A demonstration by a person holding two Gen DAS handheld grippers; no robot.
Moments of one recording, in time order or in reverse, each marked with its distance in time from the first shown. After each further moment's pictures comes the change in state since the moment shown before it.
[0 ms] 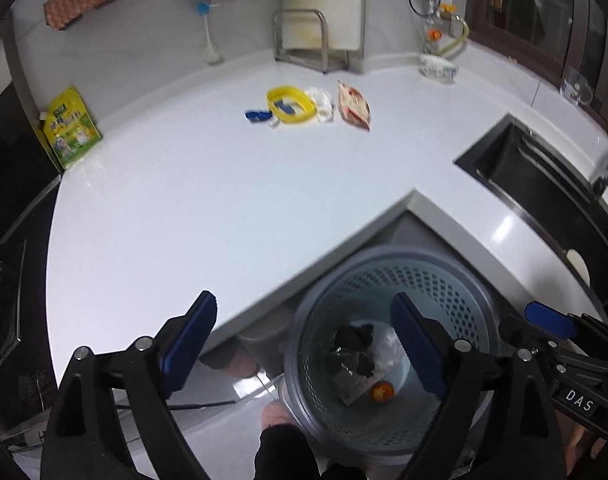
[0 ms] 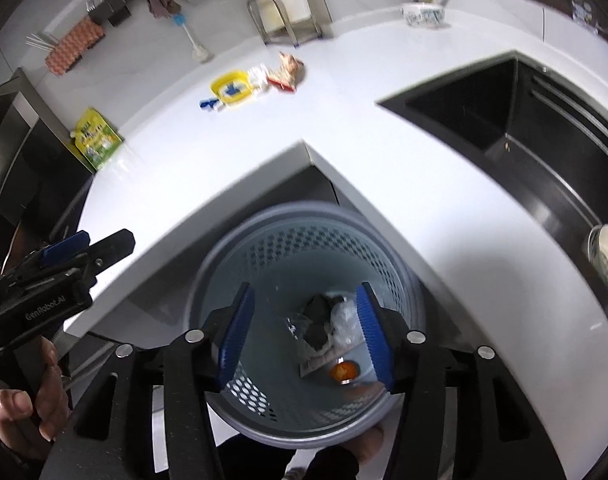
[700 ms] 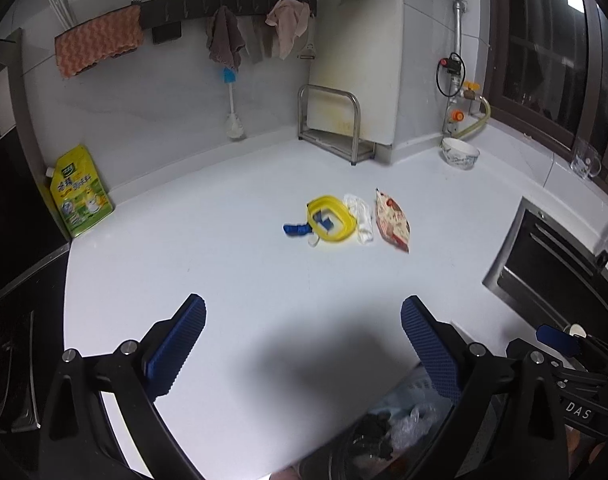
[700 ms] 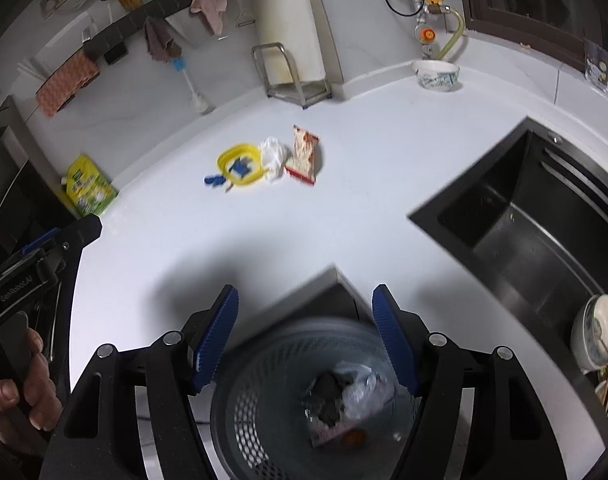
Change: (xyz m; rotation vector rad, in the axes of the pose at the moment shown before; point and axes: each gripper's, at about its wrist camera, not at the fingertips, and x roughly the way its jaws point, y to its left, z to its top) left arm 0.004 0.063 0.107 -0.031 -0.206 -0.018; right arm 0.011 0.043 0.102 -0.003 -0.138 -0.060
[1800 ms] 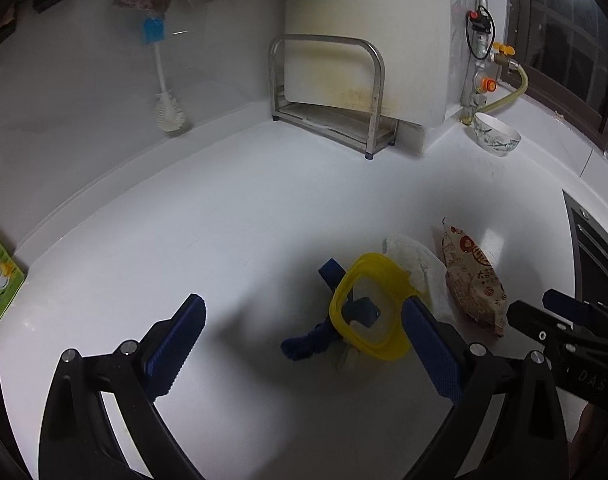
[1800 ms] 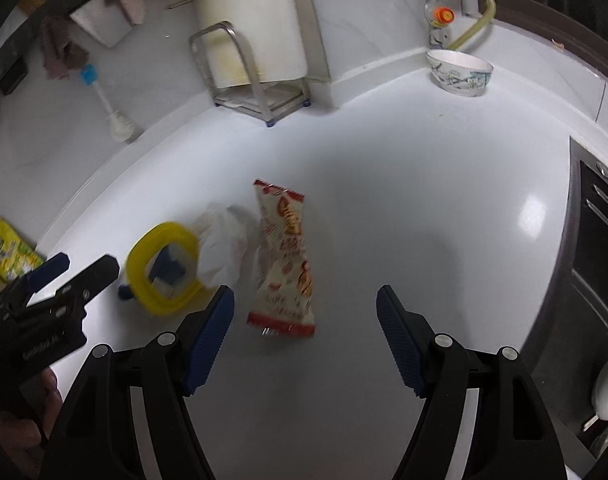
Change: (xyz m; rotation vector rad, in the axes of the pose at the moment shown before) left arm 0.218 0.017 0.087 0.112 0.109 -0.099; right arm 0.185 0.000 0.126 0.099 0.031 -0.126
